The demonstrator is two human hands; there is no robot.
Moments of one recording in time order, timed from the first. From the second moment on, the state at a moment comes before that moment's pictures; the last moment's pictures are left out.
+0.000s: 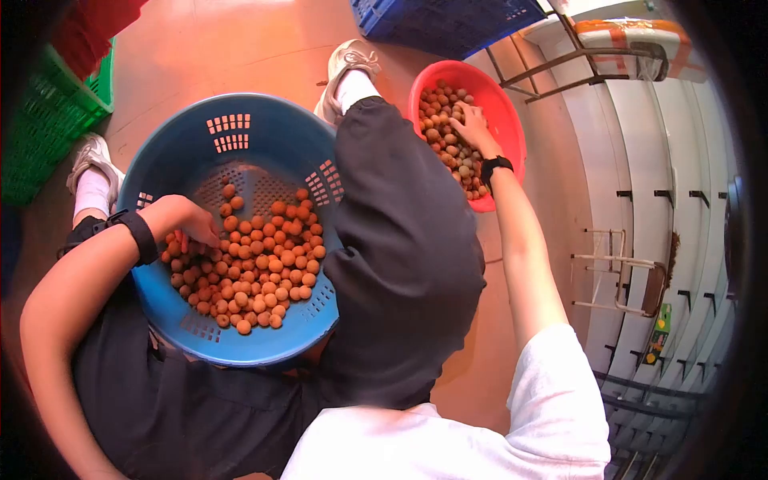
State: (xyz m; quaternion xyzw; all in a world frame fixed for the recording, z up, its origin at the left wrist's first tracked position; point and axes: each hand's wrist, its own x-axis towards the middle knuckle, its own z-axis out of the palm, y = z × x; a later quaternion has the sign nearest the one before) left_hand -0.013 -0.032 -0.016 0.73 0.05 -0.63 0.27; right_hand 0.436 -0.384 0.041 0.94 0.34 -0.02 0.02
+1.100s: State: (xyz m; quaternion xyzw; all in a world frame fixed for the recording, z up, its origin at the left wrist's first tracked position) left_hand -0.060 0.009 0.013 0.71 0.11 -0.50 0.49; right_hand 0.020 -0.136 0.011 0.50 0.48 -0.70 0.17
